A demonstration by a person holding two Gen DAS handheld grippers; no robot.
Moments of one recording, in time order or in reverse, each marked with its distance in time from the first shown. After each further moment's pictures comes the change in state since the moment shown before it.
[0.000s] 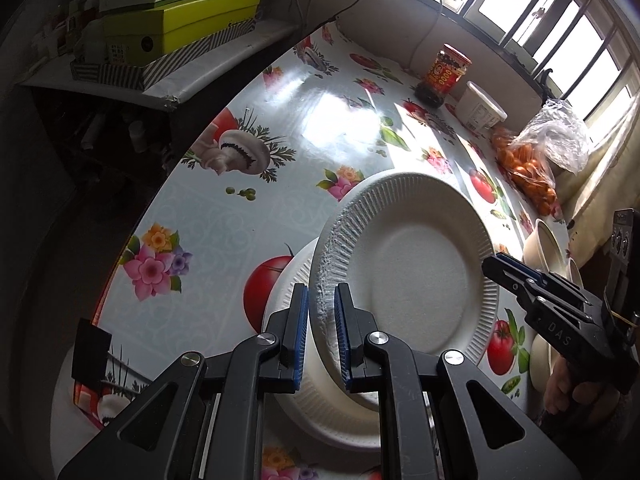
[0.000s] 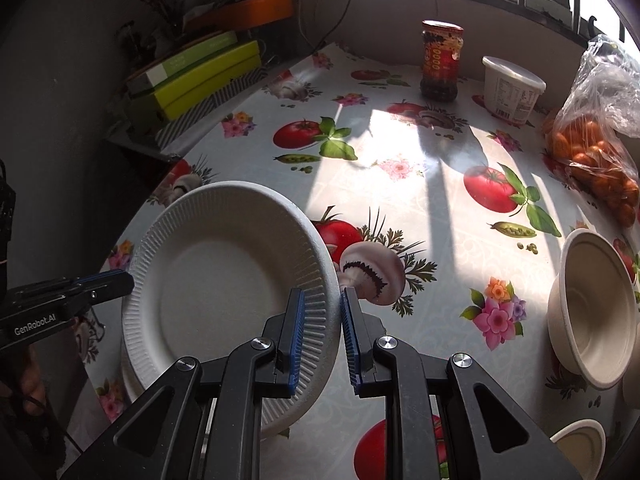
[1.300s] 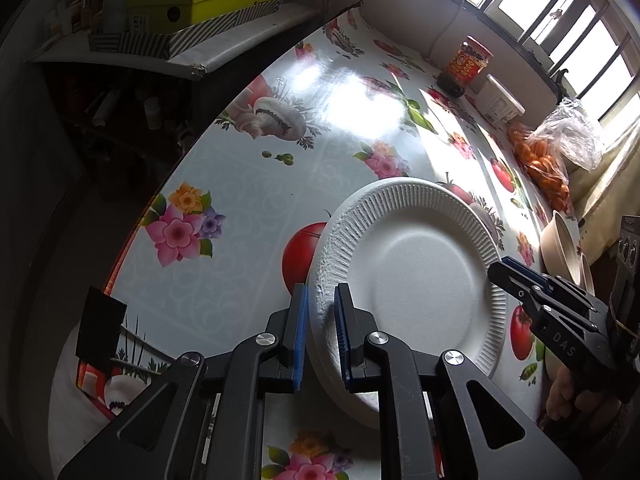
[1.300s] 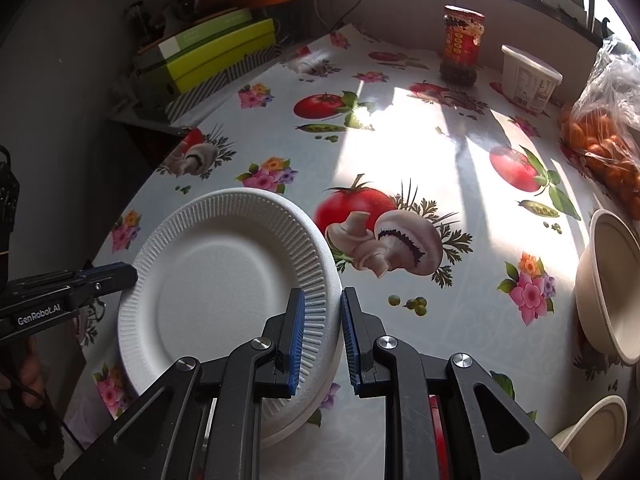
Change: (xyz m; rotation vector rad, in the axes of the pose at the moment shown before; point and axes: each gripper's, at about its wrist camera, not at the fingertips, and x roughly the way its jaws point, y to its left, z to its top) left arm 0.008 0.025 -0.015 -0.038 0.039 0.022; right arm 0.015 0.023 -0.017 -0.026 0.043 0.001
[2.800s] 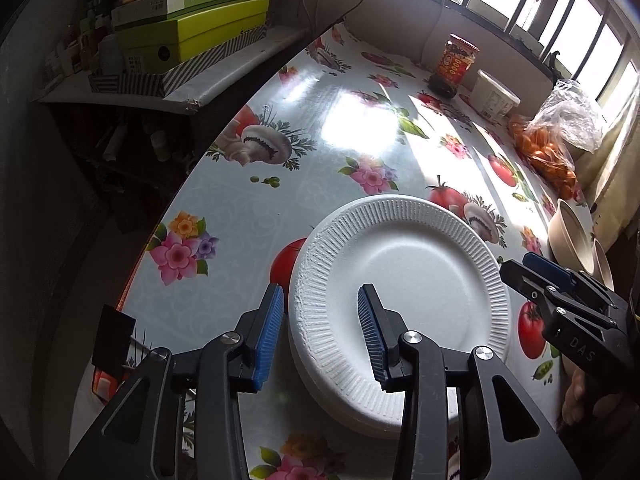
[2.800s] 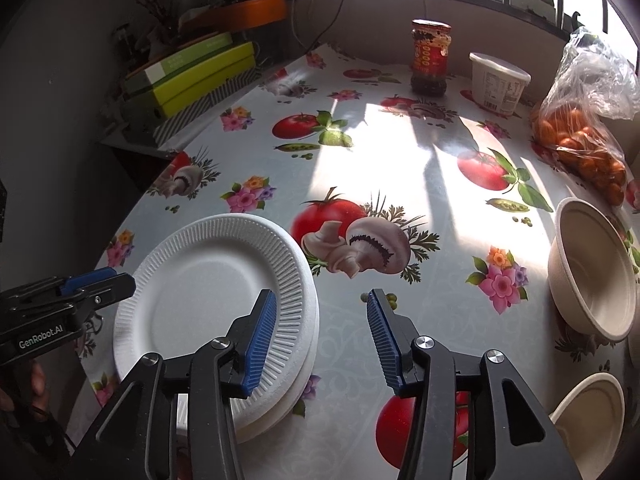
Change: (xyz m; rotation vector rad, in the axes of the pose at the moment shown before) left arm -0.012 -0.030 -0.005 0.102 -0.078 0.089; right arm -0.021 -0.009 -0.008 0.052 -0.077 -0.056
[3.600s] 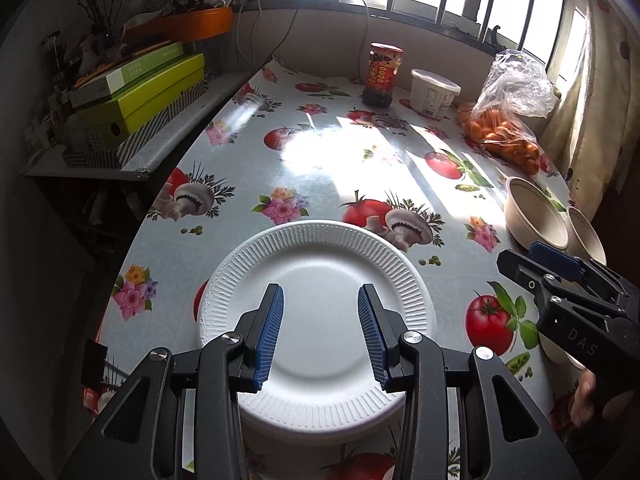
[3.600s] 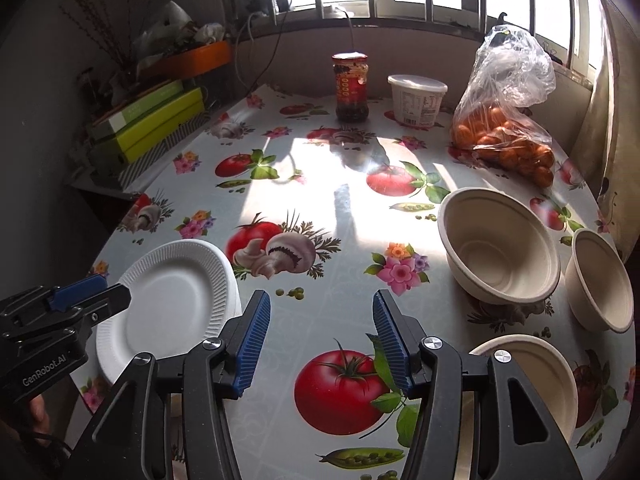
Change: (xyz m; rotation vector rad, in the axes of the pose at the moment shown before) left arm -0.024 -0.085 -0.007 0.181 -0.116 0.002; right arm -0.058 -0.045 -0.024 0.114 -0.123 -0.126
